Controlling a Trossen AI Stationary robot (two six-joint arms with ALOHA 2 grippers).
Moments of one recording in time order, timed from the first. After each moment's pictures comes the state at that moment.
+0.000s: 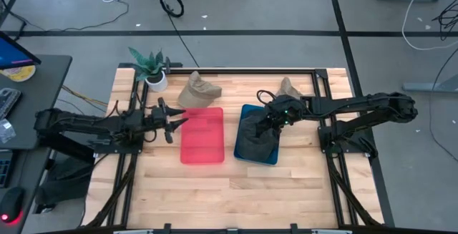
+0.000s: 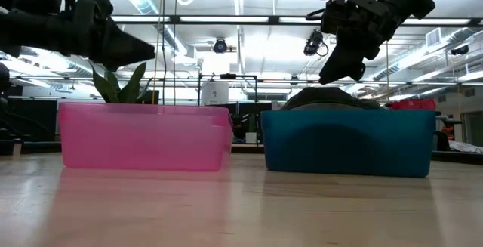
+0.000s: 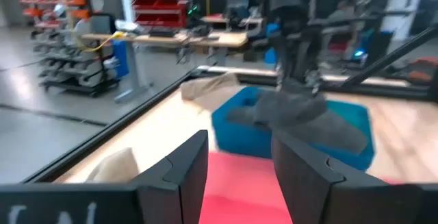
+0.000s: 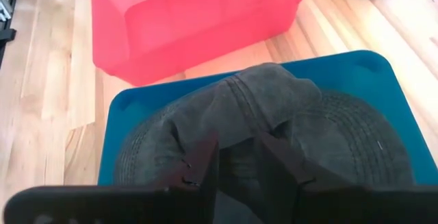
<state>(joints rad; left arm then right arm) 0.01 0.52 0.07 0.44 -0.31 -0.02 -0.11 1.20 0.74 -0.30 -0.09 0.25</state>
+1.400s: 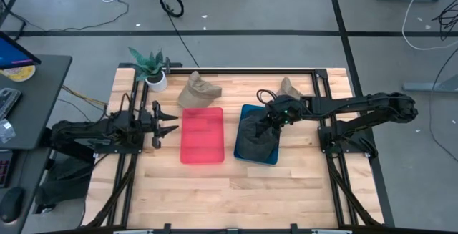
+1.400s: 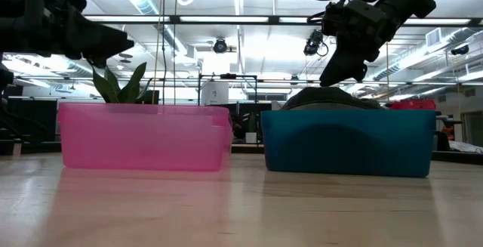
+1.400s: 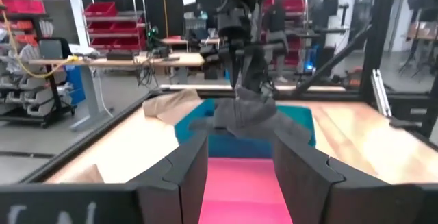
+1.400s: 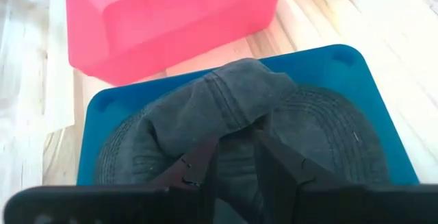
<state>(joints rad) 0.01 0.02 0.01 0.07 -0.13 0.01 -0.11 1.20 0.74 -0.32 -0.03 0.26</state>
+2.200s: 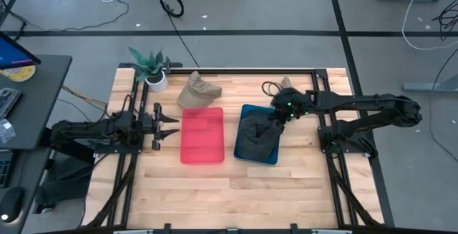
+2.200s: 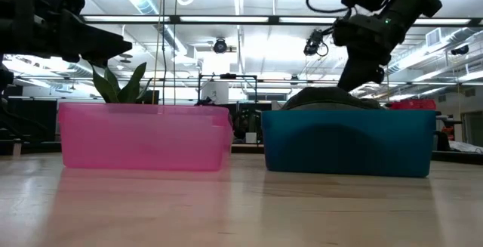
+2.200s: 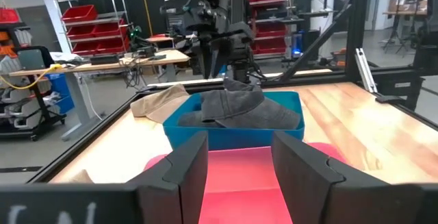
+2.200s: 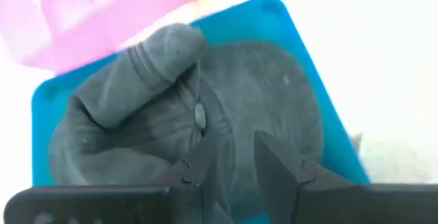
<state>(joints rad) 0.01 0.02 0.01 0.02 -0.07 0.09 -0.23 1.13 0.74 -0.51 -0.03 0.32</state>
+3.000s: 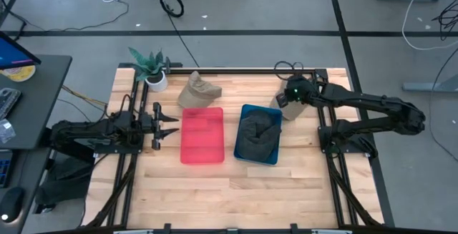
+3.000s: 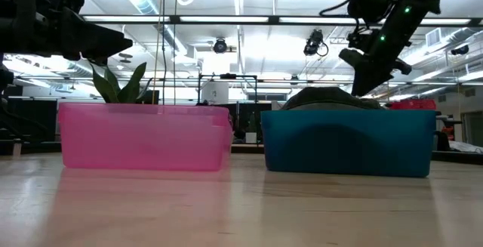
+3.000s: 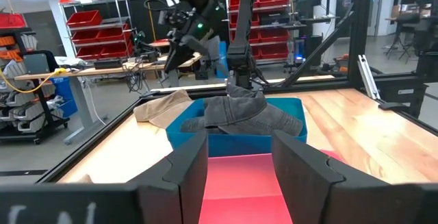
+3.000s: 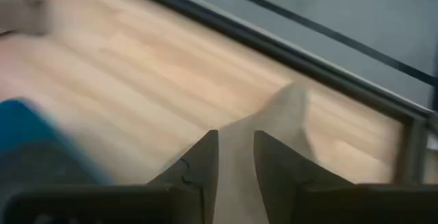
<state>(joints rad) 0.01 0.02 0.01 0.06 -0.08 0.09 -0.43 1.06 0.74 -0.61 0.46 0.45</state>
